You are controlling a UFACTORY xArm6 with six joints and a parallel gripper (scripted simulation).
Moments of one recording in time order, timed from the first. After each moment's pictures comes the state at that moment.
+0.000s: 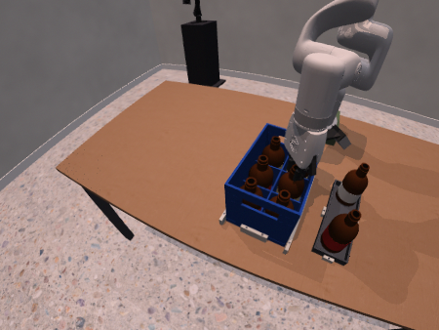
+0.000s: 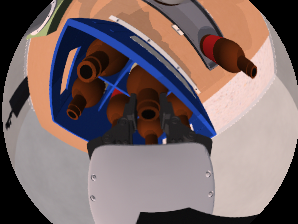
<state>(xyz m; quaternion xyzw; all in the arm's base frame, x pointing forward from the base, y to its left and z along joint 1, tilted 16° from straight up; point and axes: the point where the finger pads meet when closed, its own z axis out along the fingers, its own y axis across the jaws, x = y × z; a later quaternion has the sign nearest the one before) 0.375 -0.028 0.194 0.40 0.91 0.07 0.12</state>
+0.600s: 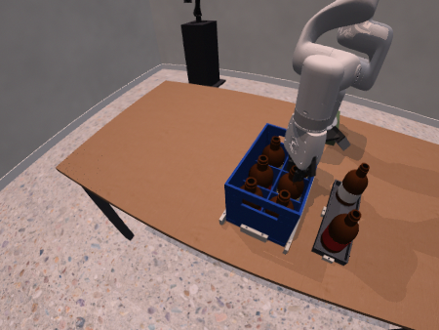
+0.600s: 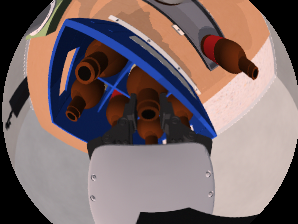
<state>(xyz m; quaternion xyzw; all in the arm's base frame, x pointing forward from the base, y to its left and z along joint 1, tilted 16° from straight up) 0.376 -0.028 0.190 0.40 0.91 0.07 0.12</state>
